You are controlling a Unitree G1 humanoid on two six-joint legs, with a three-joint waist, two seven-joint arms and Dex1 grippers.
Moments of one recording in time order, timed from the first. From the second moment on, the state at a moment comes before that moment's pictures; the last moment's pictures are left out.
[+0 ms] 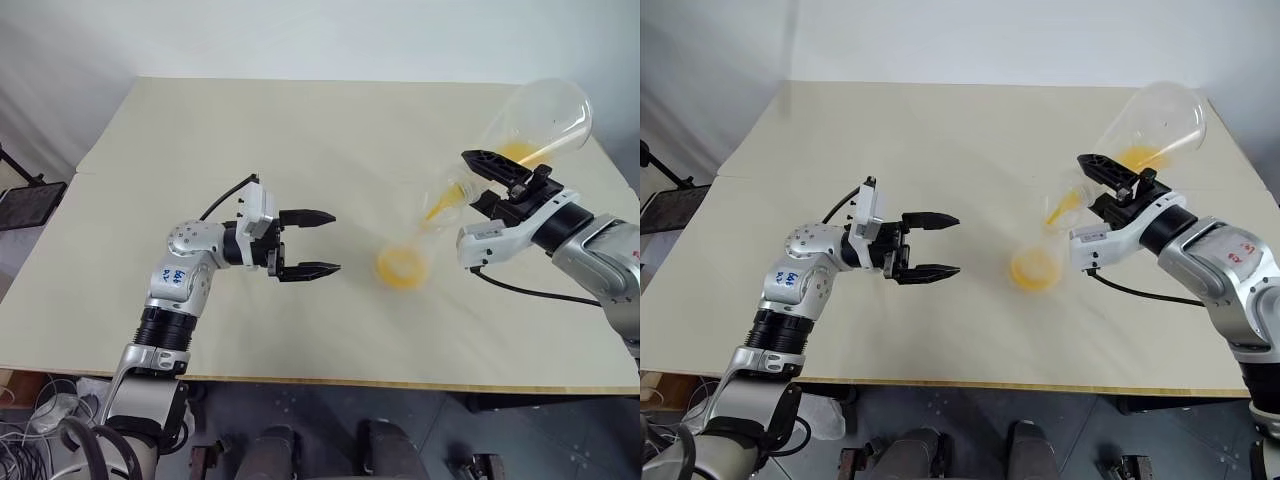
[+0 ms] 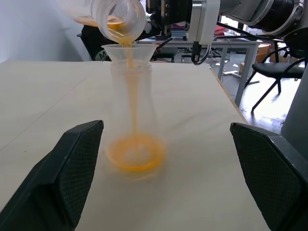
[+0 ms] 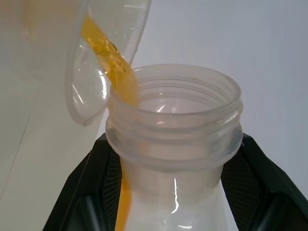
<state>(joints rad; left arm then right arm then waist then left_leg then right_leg) -0.71 0.39 -0.06 0.27 -0.43 0.15 -1.24 -0.42 -0.98 -0.05 -0.19 -0.73 -0.37 0.37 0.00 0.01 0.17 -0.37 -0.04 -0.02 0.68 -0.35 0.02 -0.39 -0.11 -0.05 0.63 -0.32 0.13</state>
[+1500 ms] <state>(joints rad) -0.71 0.38 -0.06 0.27 -0.43 0.13 -1.24 -0.45 -1.02 -0.05 -0.15 -0.82 -0.46 0.32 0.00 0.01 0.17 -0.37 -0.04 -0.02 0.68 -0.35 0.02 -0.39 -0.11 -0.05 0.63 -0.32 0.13</state>
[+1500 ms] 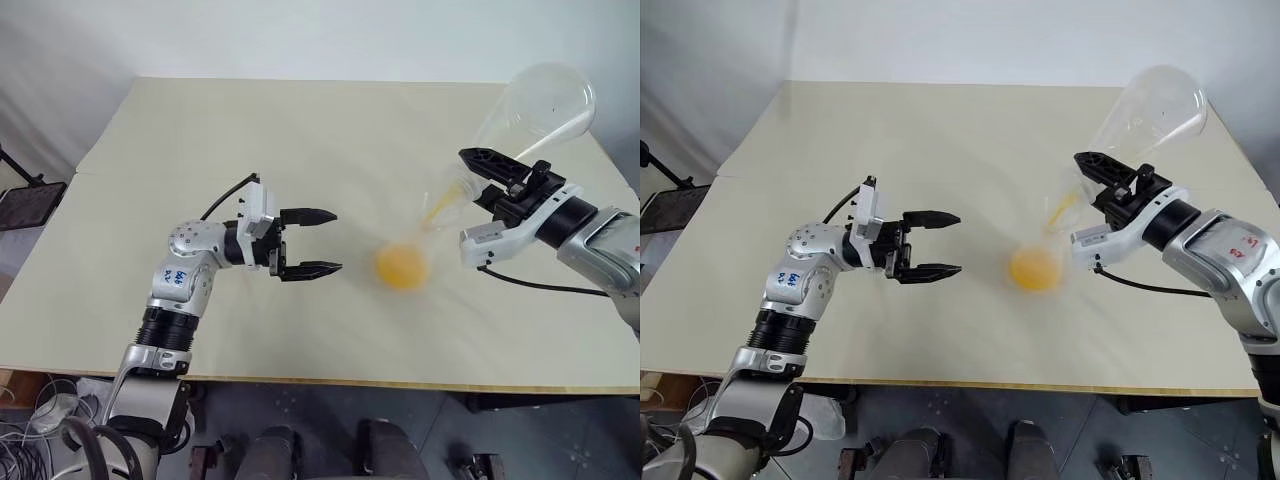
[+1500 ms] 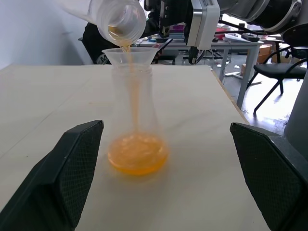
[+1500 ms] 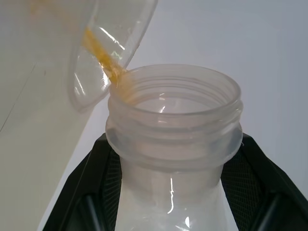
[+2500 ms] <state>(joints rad) -0.71 0.38 -0.06 0.27 -0.43 0.13 -1.23 -0.45 -0.99 -0.05 -0.11 -0.80 -0.47 0.28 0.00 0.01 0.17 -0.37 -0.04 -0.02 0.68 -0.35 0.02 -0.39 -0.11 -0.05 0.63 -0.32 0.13</state>
